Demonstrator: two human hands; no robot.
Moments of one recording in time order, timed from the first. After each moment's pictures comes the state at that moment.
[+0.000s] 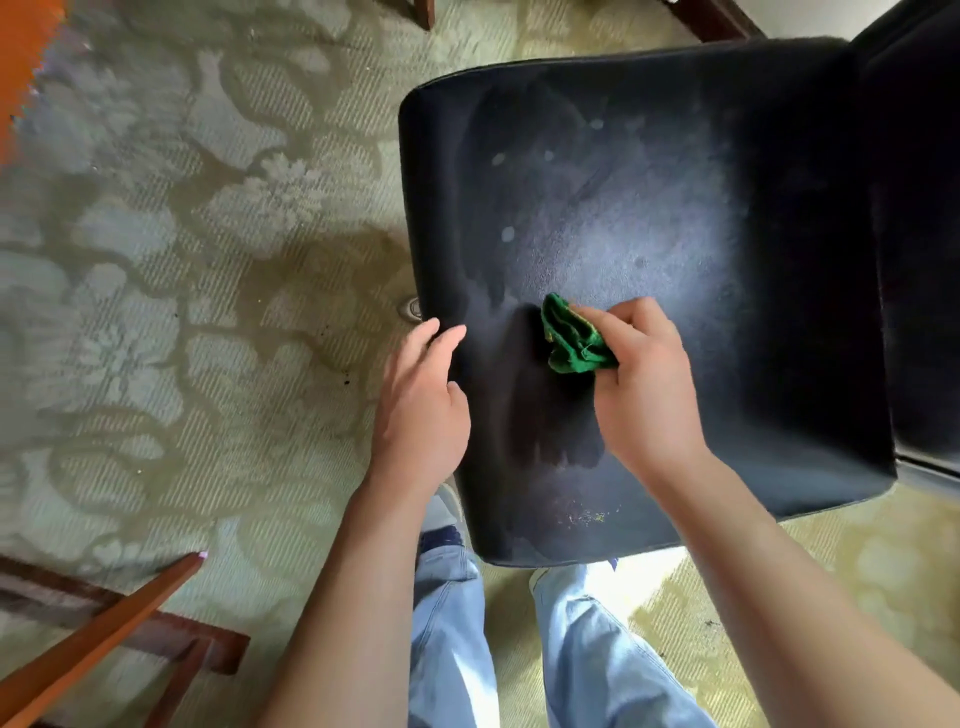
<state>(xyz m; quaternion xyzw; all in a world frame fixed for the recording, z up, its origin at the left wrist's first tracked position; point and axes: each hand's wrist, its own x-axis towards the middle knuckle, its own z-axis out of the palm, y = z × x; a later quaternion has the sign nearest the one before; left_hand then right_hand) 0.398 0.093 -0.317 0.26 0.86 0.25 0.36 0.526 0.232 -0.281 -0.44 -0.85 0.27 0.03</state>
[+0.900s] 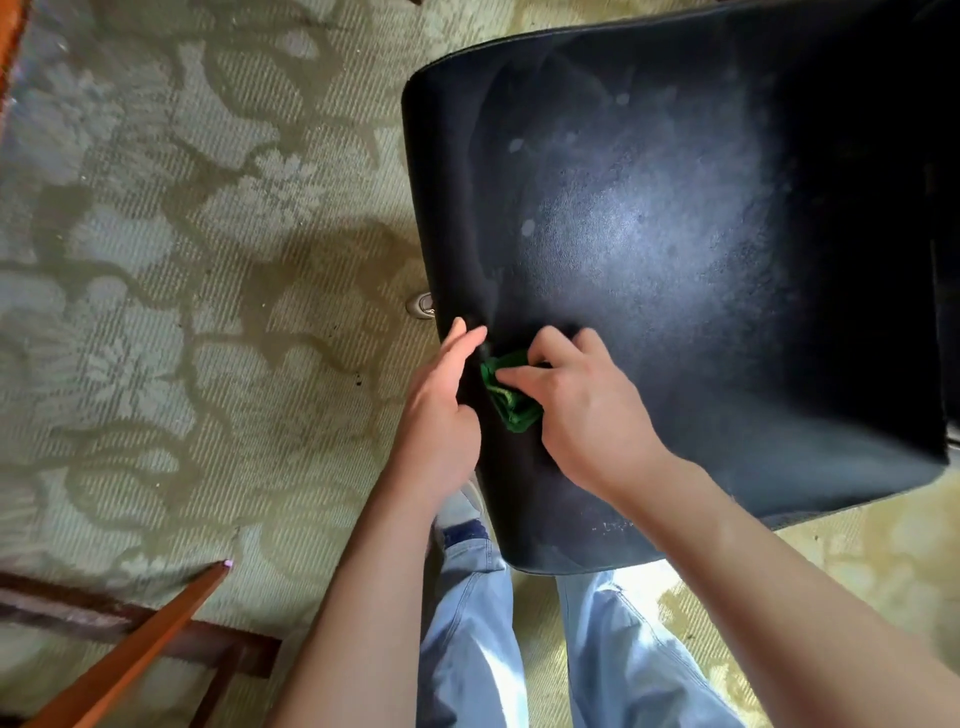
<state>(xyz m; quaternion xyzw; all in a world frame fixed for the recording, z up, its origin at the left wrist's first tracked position) 0.386 0.087 -0.339 0.19 0.78 0.36 0.48 0.491 0.197 -0.301 -0.29 -0.92 0.23 -0.15</state>
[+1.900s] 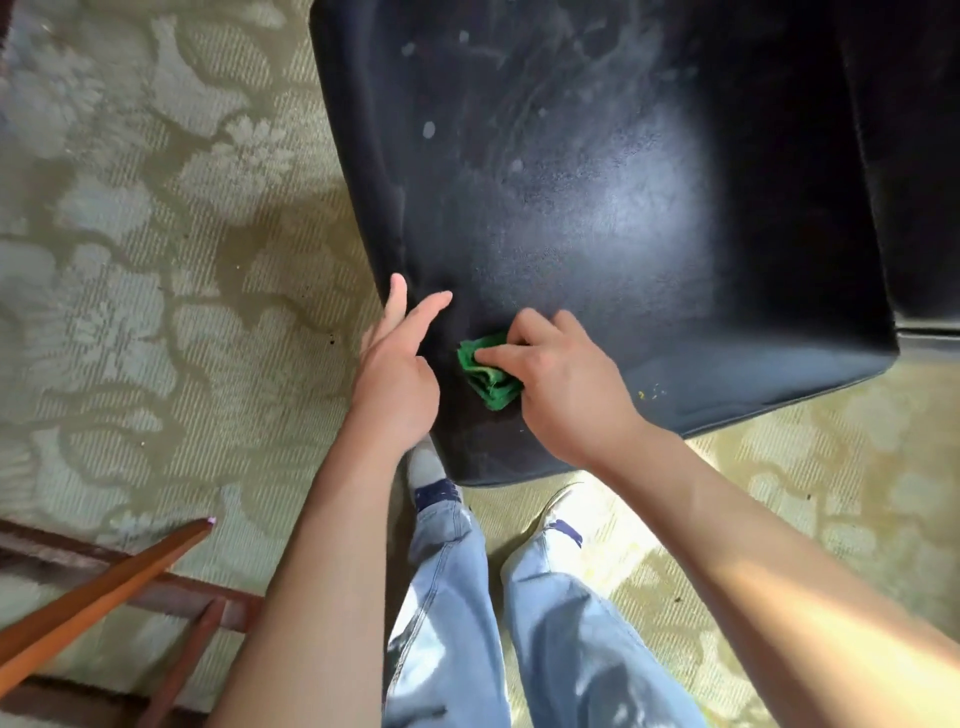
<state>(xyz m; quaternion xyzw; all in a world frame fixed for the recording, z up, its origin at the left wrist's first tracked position) 0.459 0.067 -0.320 0.26 0.85 0.22 0.39 0.595 0.172 -0.297 -0.29 -0.91 0.28 -0.11</state>
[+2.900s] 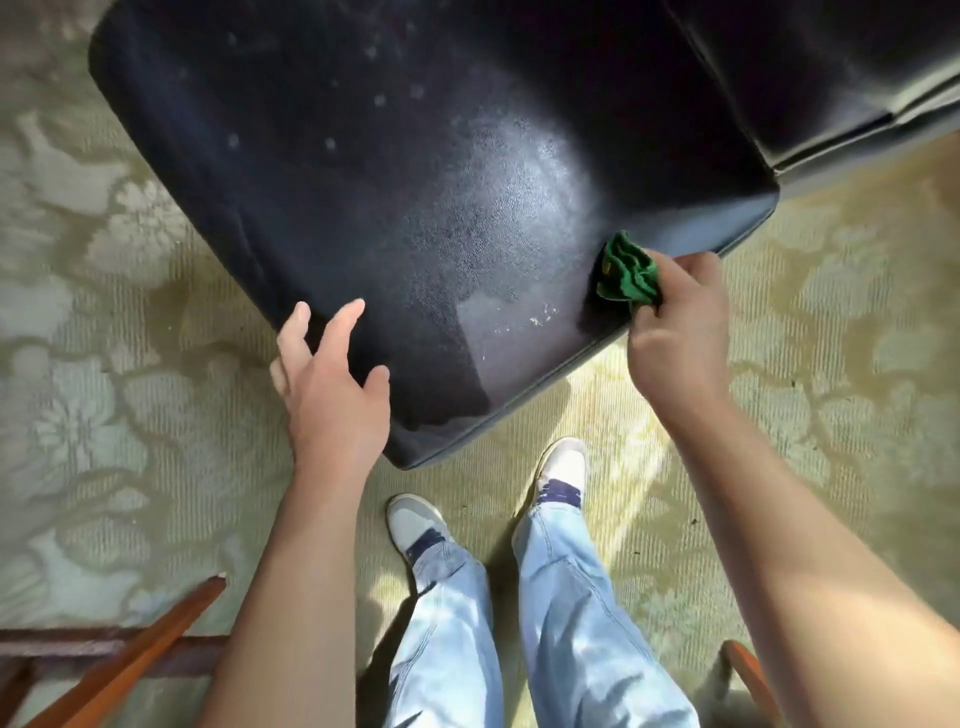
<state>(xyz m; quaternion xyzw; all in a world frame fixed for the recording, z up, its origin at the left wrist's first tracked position) 0.527 0.068 -0.309 0.30 0.89 0.16 0.30 0.754 0.204 -0.298 -0.69 -0.65 0.28 0.13</state>
